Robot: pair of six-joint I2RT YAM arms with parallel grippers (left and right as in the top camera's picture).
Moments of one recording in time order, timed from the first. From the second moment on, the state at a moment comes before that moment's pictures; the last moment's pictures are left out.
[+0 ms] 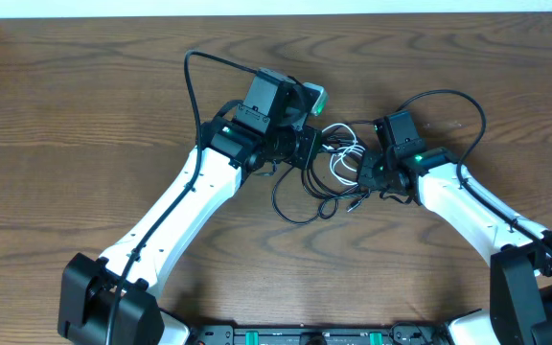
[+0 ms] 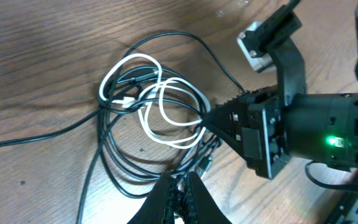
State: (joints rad) left arm -0.51 1.61 1.31 -0.63 0.39 -0.17; right arm 0.35 1.63 0.94 -0.49 -0.08 0.61
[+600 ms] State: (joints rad) left arm -0.51 1.61 1.31 -0.71 0.30 -0.17; right arm 0.35 1.63 0.94 -0.52 -0.09 0.31
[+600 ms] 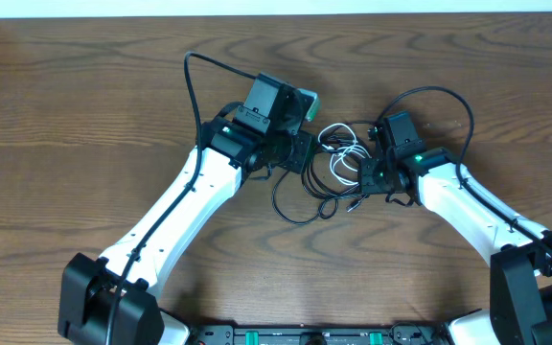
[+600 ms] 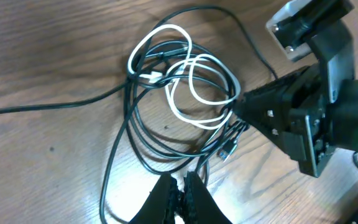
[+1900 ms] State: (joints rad) left arm -0.51 1.61 1.31 -0.72 0.28 -0.17; right arm 0.35 1.66 0.94 -0.51 -0.23 0.06
